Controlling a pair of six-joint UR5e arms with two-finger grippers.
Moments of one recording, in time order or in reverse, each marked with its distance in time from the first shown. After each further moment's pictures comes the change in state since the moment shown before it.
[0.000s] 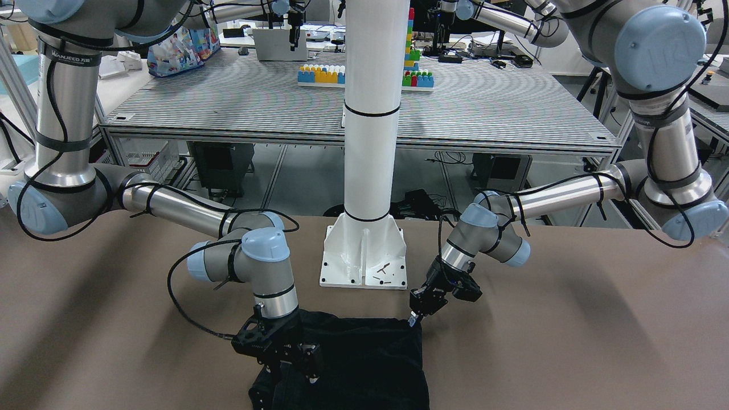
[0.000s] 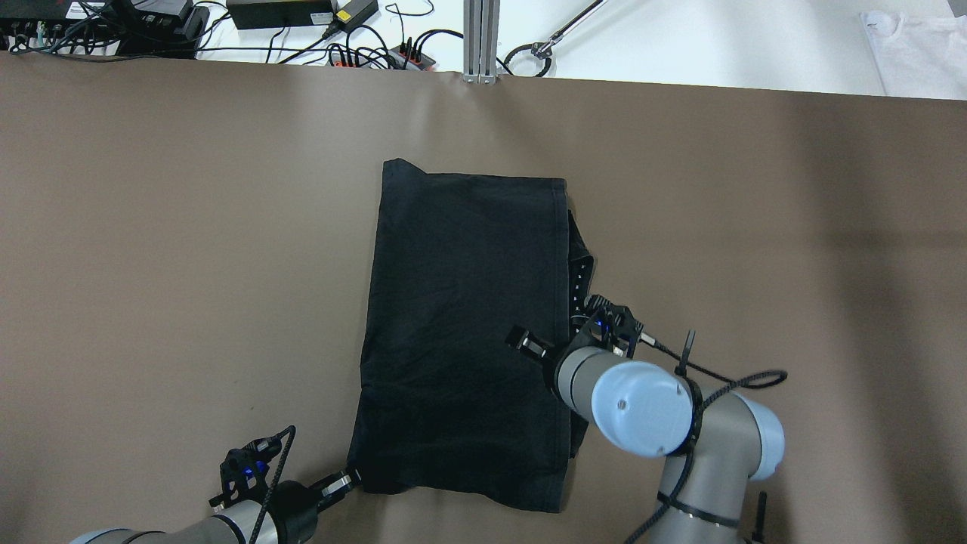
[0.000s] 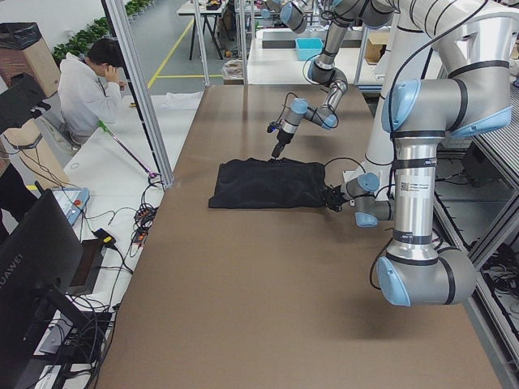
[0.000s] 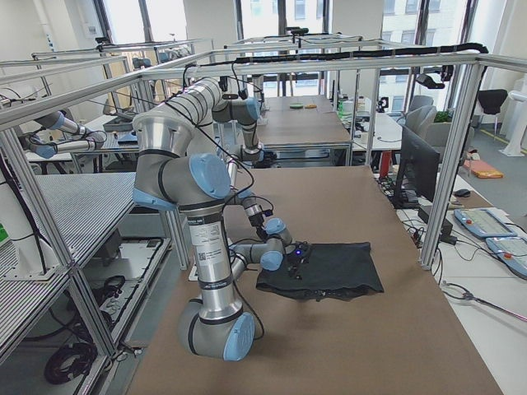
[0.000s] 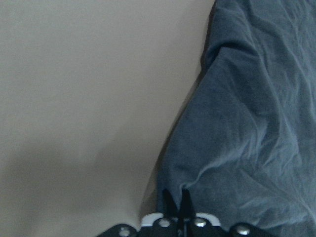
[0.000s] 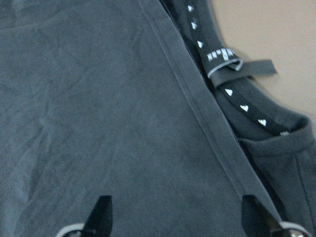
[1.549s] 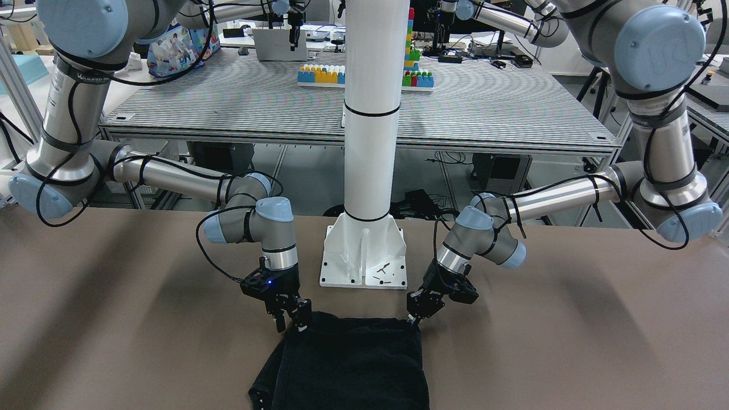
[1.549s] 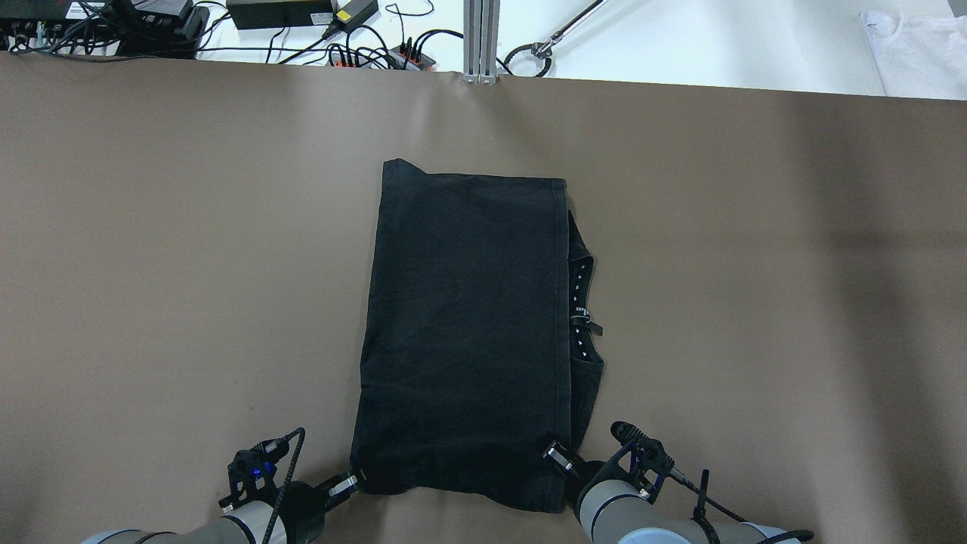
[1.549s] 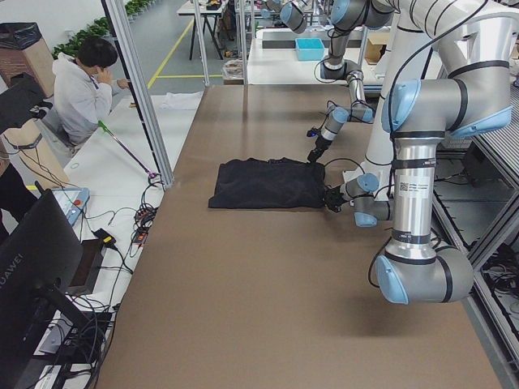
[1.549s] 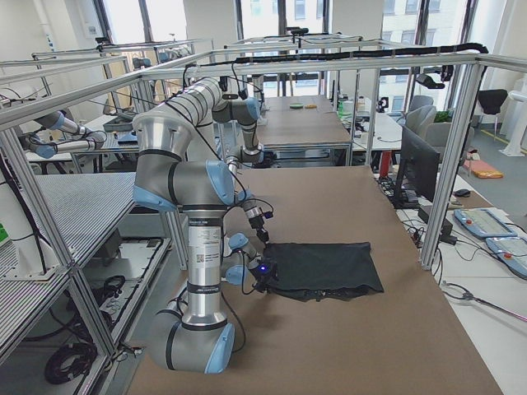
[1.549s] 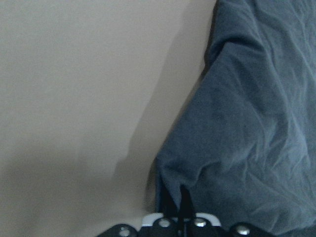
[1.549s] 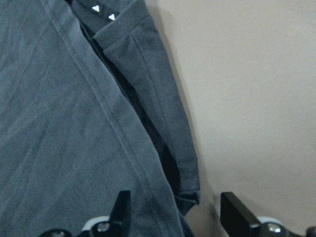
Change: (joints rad) left arm 0.001 -0.022 0.031 0.003 0.008 0.002; right arm -0.277 -0.186 0.089 0.000 -0.268 0.311
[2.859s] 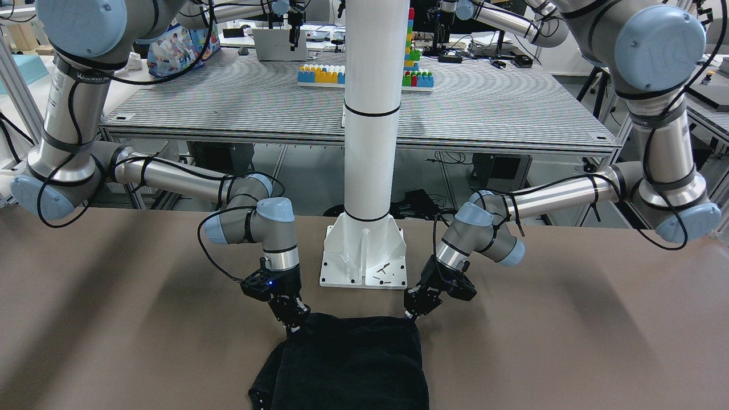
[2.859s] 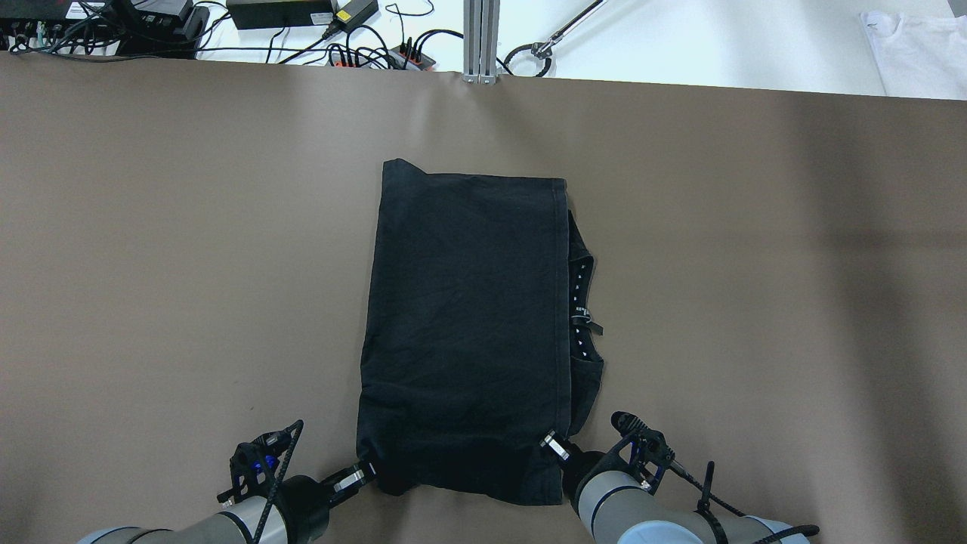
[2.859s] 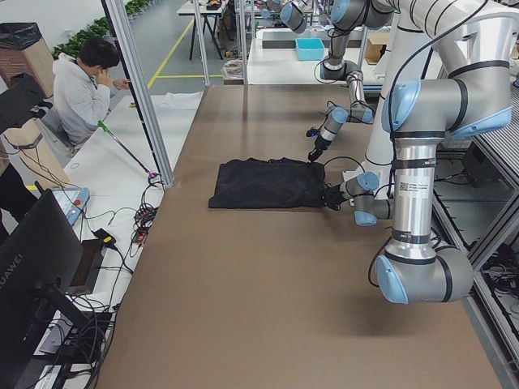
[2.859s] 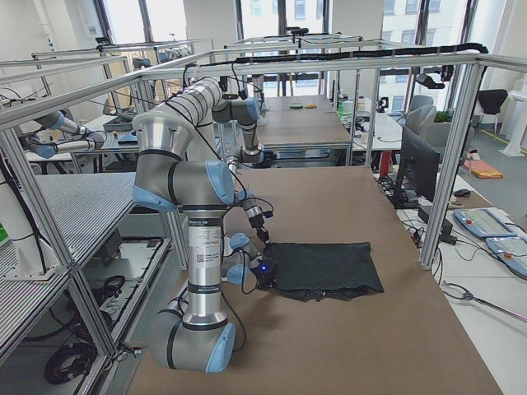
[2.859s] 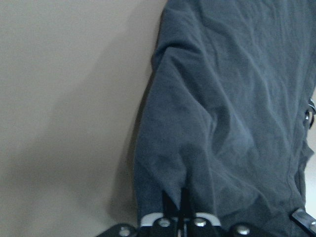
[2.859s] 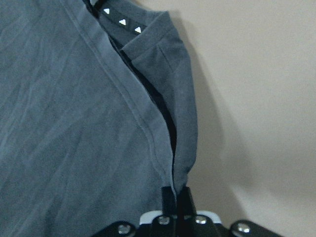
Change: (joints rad) left arm -0.007 -0.007 -0.058 0.001 0.004 0.026; right arm 0.015 0.007 0.033 0.000 -0.002 0.011
